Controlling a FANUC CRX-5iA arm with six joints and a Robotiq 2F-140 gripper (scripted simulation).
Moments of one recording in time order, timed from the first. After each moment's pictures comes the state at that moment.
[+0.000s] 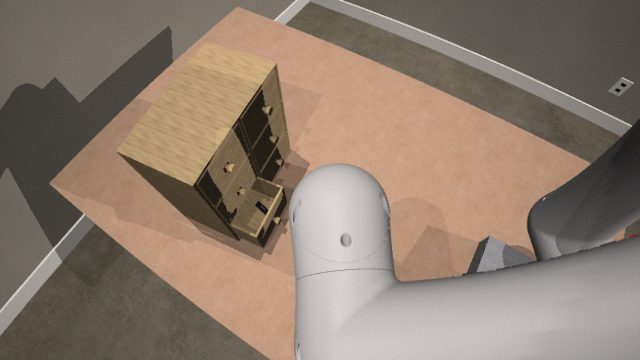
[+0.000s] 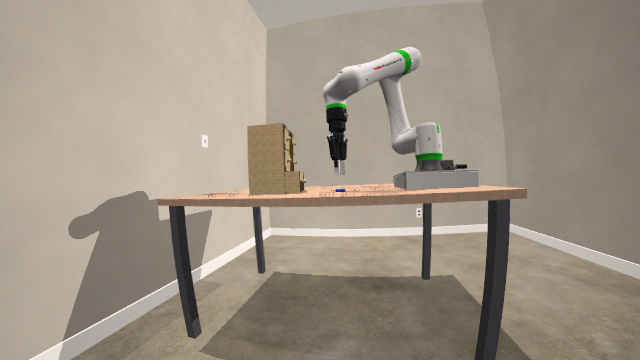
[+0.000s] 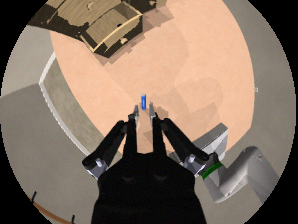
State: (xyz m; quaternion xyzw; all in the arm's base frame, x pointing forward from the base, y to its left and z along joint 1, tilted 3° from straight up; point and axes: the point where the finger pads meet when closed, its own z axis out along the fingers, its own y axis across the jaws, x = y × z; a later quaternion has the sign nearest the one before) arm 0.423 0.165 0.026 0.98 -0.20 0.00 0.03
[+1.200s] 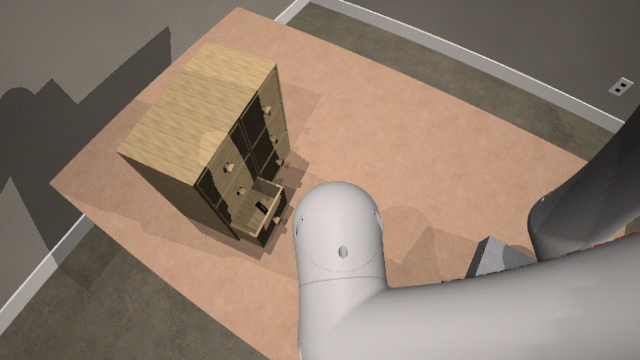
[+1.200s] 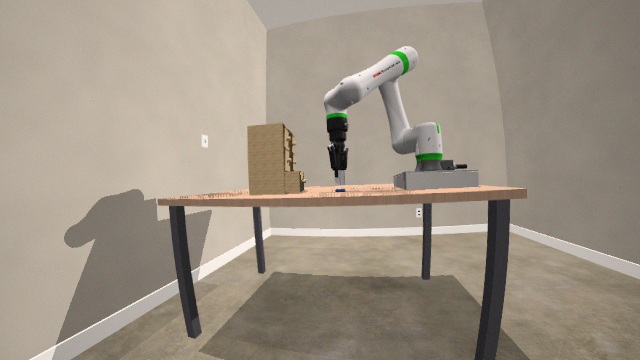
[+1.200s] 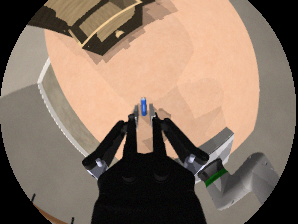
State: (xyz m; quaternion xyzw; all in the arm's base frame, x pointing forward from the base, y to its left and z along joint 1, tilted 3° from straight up) arm 0.422 0.162 -0.018 0.98 -0.20 0.00 0.03
